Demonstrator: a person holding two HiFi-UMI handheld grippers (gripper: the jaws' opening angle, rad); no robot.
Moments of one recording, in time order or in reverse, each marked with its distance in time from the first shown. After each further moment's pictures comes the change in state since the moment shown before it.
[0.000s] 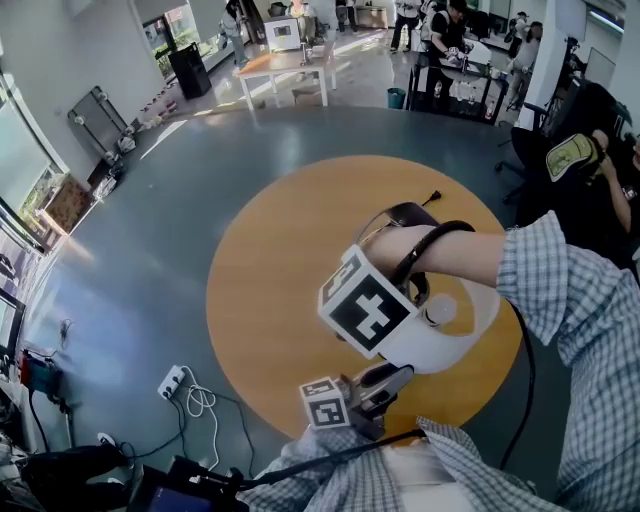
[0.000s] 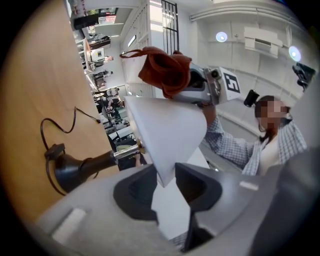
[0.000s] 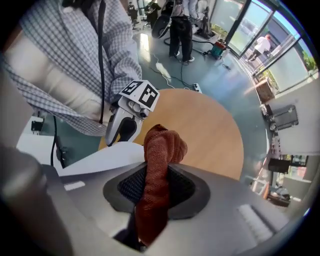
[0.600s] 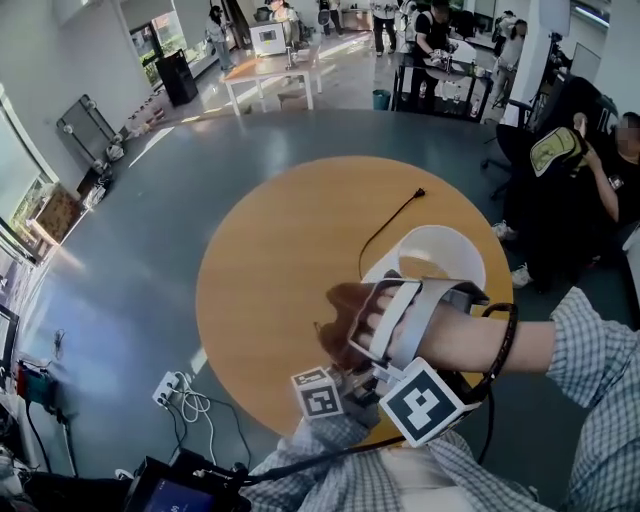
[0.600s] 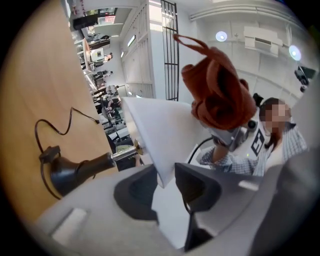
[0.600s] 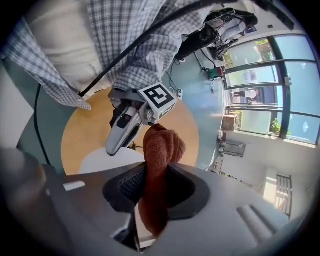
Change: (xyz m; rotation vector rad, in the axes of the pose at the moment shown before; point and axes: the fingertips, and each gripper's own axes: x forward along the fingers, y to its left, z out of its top) left arm -0.001 -0.001 0.013 0.002 0.004 0.002; right arm -0.021 0.049 0.039 -0.246 0.194 -0.531
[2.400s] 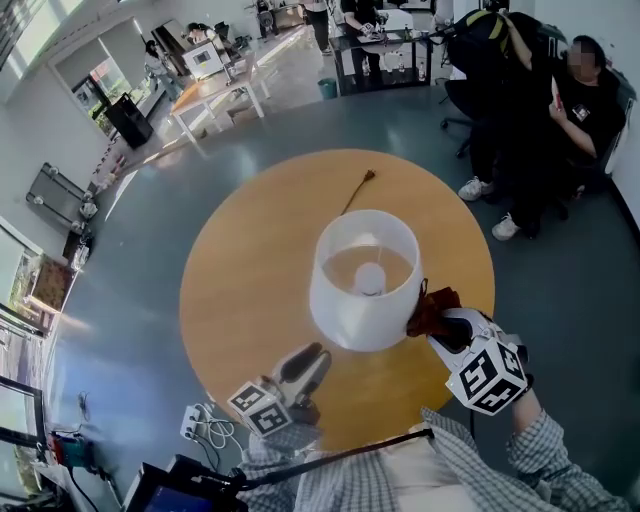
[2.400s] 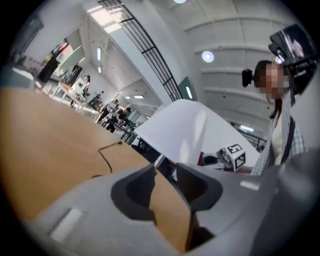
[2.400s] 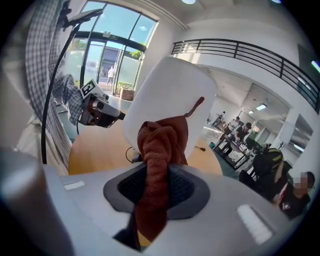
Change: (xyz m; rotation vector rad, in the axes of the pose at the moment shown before) left arm -0.050 0.004 0.023 0.423 0.203 0.309; right arm -0.018 0.205 -0.058 1.756 -0.063 -0.270
